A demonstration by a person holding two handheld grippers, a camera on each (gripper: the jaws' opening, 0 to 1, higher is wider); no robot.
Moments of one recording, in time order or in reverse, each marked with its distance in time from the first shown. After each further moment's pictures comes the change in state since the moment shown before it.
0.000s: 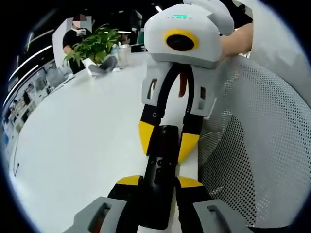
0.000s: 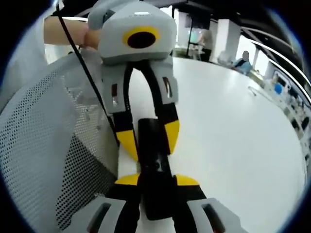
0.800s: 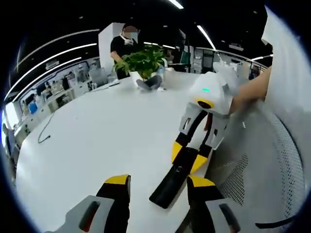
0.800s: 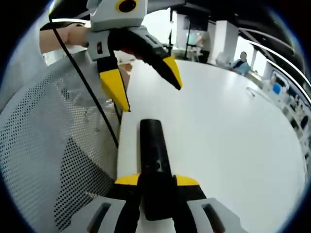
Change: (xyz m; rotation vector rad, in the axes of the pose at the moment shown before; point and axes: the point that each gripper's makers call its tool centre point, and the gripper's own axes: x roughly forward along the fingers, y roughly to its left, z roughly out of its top) left arm -0.087 0.023 0.015 -0.260 -0.224 0.316; right arm 0.001 -0.001 0.002 0.007 -0.017 -0.009
